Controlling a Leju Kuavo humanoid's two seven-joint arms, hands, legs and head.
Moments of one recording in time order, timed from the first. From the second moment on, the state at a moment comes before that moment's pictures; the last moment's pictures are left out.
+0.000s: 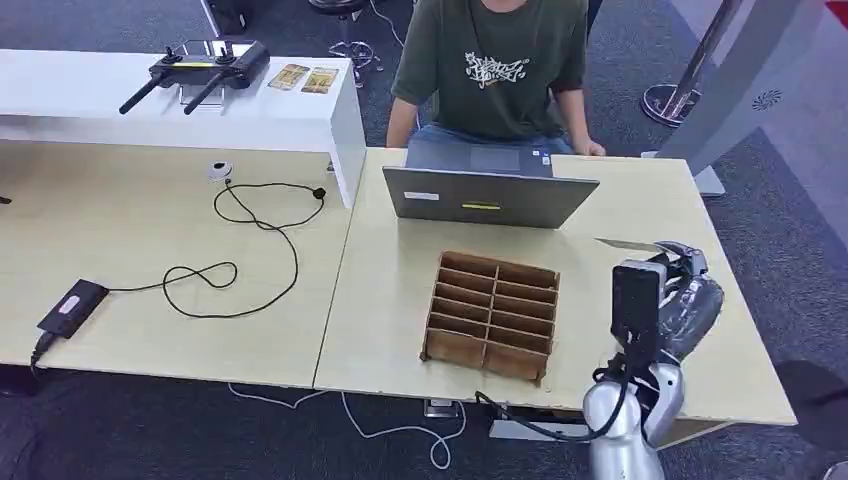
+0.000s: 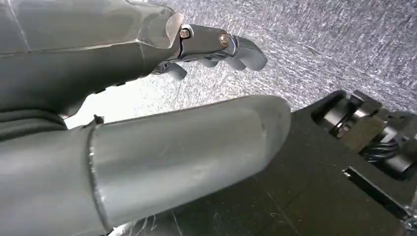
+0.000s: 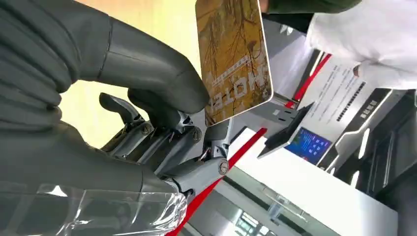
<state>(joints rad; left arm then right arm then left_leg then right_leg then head) -0.18 -0.28 0.13 -0.25 -1.13 0.04 0.22 -0.22 0.21 -0.03 -1.49 0.80 -0.63 -0.03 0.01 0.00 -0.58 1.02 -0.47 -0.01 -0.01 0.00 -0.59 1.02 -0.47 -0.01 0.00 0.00</state>
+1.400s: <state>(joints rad) -0.20 -0.29 0.06 -0.25 -1.17 0.02 0.23 -0.95 0.21 -0.04 -0.68 1.23 -0.61 0.22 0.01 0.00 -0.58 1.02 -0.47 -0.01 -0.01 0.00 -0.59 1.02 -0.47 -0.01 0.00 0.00</state>
